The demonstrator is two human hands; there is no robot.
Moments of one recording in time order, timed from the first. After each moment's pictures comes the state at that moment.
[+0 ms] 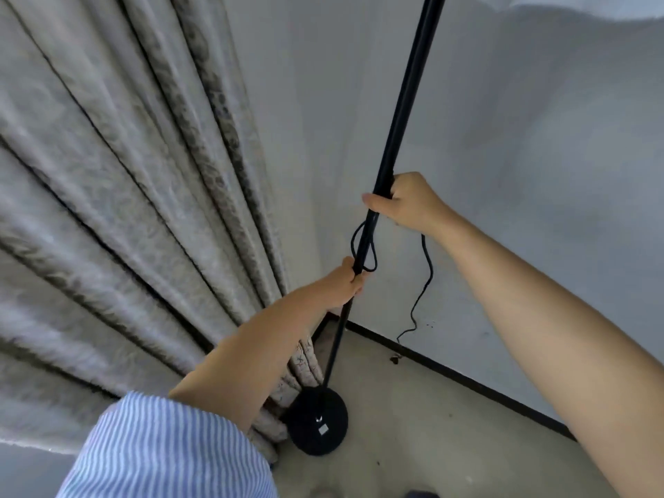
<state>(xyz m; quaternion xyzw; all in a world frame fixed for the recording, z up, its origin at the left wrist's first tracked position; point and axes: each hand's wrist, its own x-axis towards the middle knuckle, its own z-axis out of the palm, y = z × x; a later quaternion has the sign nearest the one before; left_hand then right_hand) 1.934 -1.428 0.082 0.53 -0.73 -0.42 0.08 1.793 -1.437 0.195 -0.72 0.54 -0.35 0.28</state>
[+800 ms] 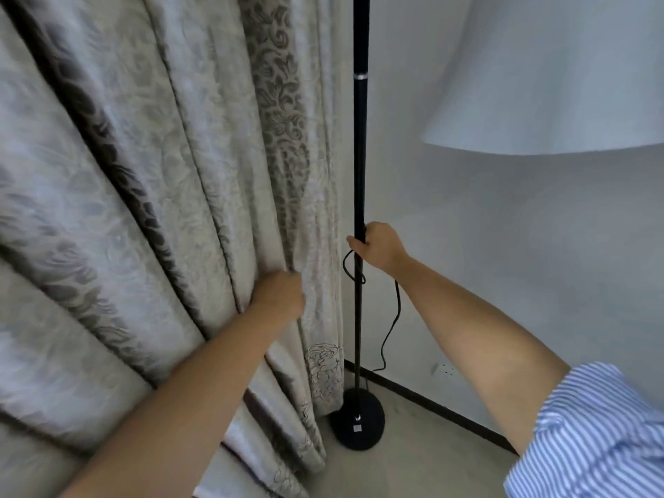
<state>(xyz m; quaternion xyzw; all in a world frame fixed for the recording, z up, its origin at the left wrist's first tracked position) 2.077 -1.470 0.160 0.65 -0.75 -0.04 -0.06 1.902 -1.531 0.158 -0.70 0.62 -0.29 0.19</state>
